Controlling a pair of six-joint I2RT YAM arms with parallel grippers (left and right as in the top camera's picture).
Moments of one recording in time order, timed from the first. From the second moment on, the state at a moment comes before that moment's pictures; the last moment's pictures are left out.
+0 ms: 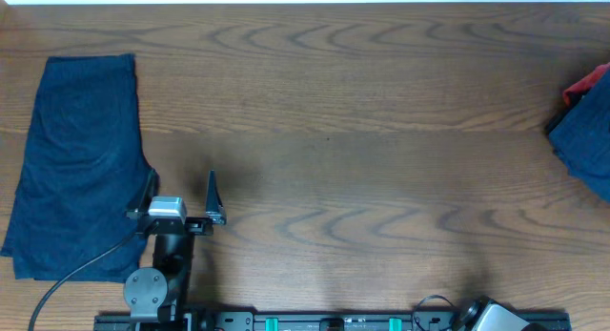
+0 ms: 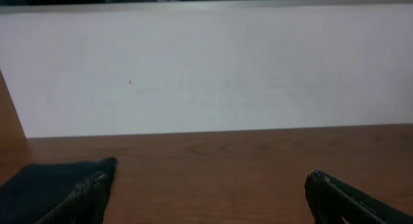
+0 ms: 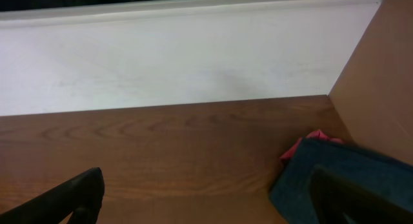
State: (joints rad) left arm -0.01 0.01 0.09 0.02 0.05 -0.01; right arm -0.57 1.35 2.36 -1.46 -0.49 -0.14
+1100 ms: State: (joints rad) left arm -0.01 0.01 0.02 -0.10 0.05 0.02; right arm -0.57 1.35 2.36 -1.46 -0.49 -0.14
